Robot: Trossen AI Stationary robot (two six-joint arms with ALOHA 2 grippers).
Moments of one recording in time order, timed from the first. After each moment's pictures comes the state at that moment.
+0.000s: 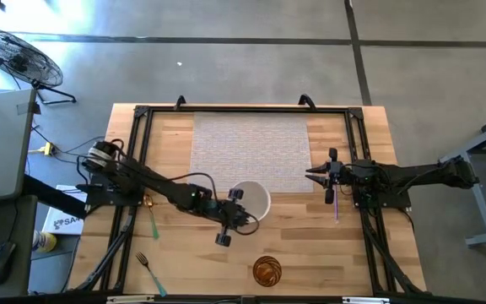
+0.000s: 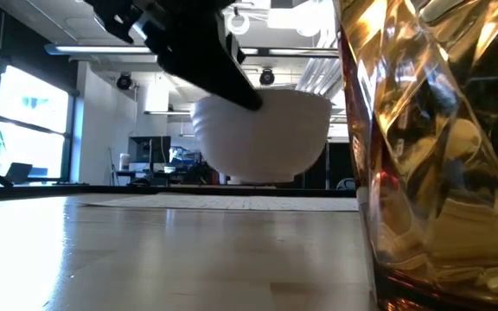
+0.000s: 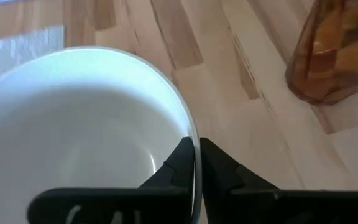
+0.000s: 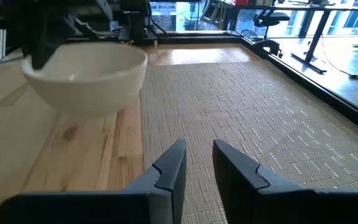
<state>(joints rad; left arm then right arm) -0.34 1.71 1.10 -0.08 -0.15 0.03 0.01 0.30 0.01 0.07 0.18 0.03</state>
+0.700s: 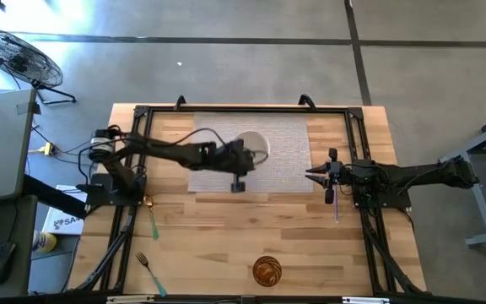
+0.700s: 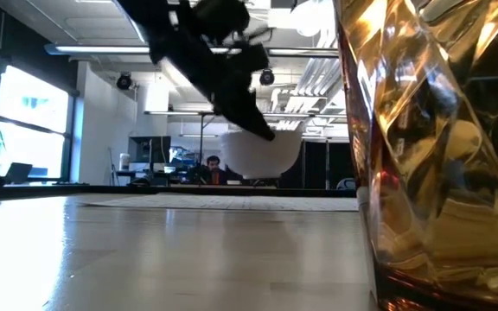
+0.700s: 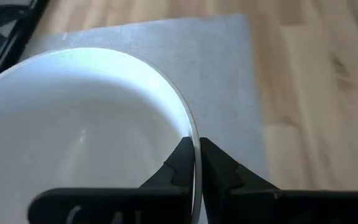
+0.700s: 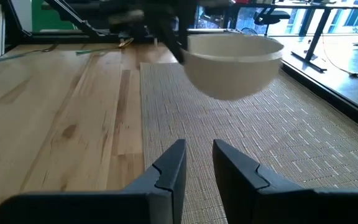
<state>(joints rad) 0.11 1.73 1.10 -0.02 -0.08 0.15 0.01 0.31 0.01 0.06 0.18 0.03</state>
